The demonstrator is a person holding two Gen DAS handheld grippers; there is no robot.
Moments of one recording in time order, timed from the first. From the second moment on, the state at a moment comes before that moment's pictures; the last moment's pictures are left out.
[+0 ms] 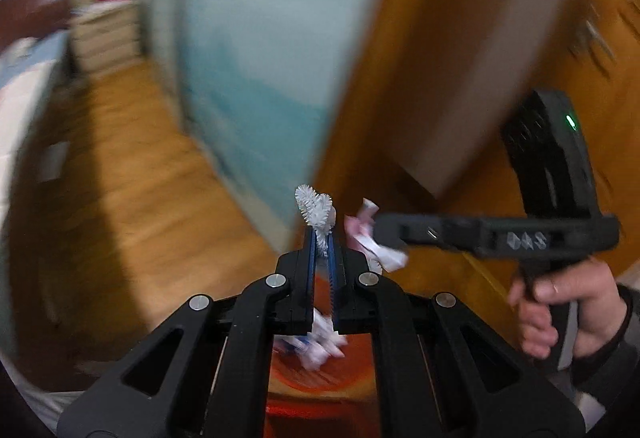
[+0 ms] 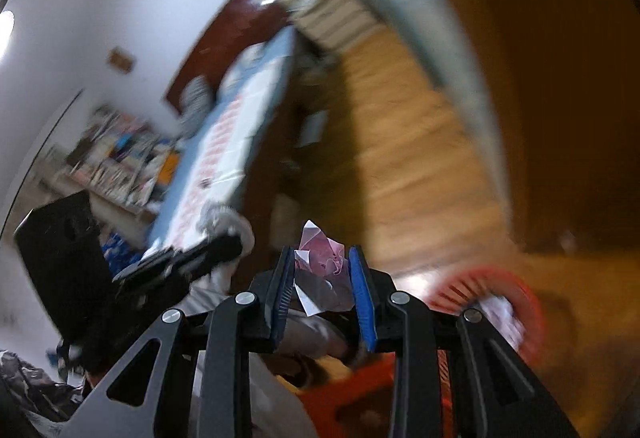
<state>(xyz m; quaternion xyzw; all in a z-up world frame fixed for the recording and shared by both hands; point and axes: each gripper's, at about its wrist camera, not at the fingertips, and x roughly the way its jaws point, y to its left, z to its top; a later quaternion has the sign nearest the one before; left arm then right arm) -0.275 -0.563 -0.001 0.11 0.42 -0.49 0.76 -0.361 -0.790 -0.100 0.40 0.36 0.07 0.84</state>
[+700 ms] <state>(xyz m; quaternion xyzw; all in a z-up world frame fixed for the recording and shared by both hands) -0.299 -0.646 -0.199 0.30 0.59 -0.43 0.60 -0.389 -0.776 -0.304 0.46 0.52 -0.06 0.72</state>
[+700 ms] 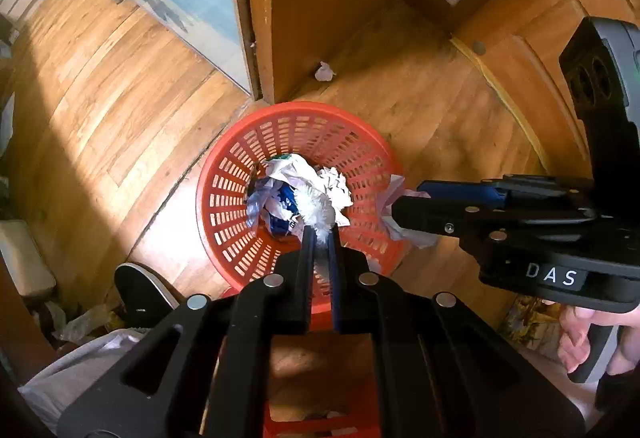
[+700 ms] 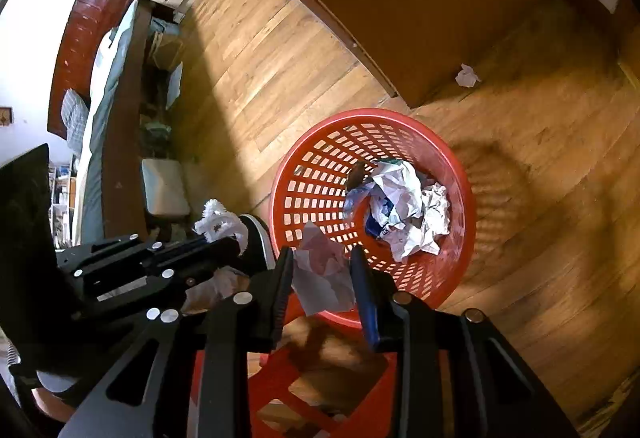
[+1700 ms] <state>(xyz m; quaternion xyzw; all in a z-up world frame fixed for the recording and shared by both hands) -0.278 -0.590 -0.098 0.21 0.50 -0.43 0.72 -0.330 -0.777 -0.258 0.41 0.49 -0.10 0.76</state>
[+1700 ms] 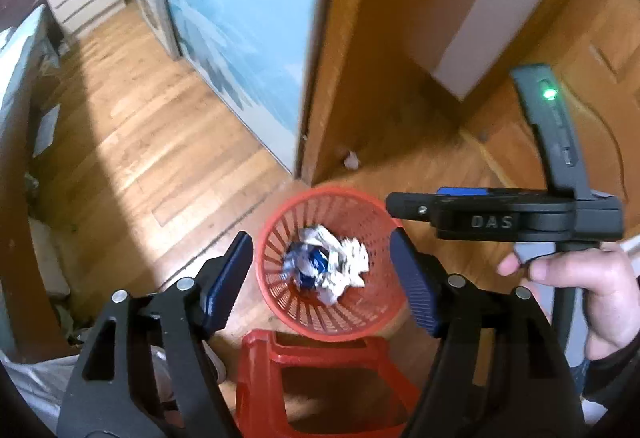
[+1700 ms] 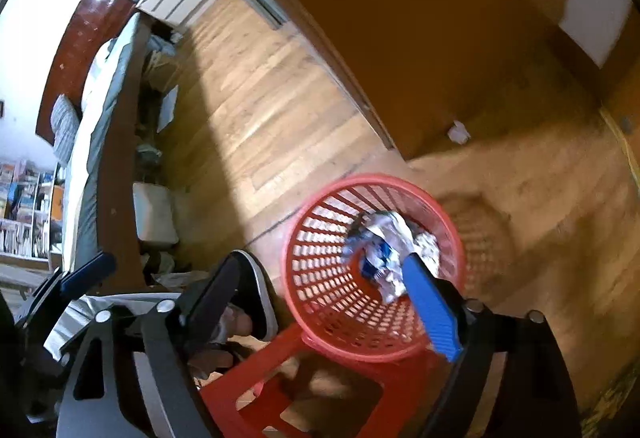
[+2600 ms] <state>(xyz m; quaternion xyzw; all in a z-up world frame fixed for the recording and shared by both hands) 0.055 -0.091 -0.058 -0.13 0.43 0.00 0.89 0.068 -0.412 -0.048 0.03 0.39 0.20 0.90</state>
